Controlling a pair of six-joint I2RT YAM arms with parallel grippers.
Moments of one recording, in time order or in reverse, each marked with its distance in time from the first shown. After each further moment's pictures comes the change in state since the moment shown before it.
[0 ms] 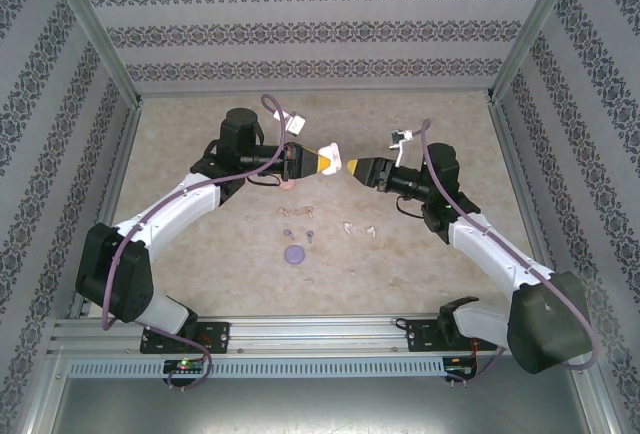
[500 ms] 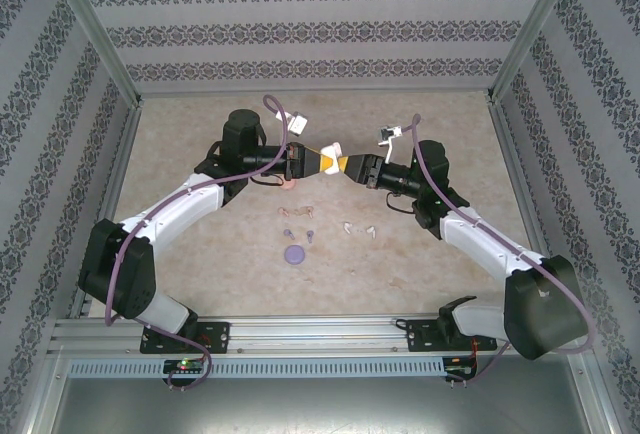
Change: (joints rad) left arm -0.008 0.021 -0.013 0.063 -0.001 -0.038; right arm 0.051 0.068 0.026 0.090 -0.002 0.058
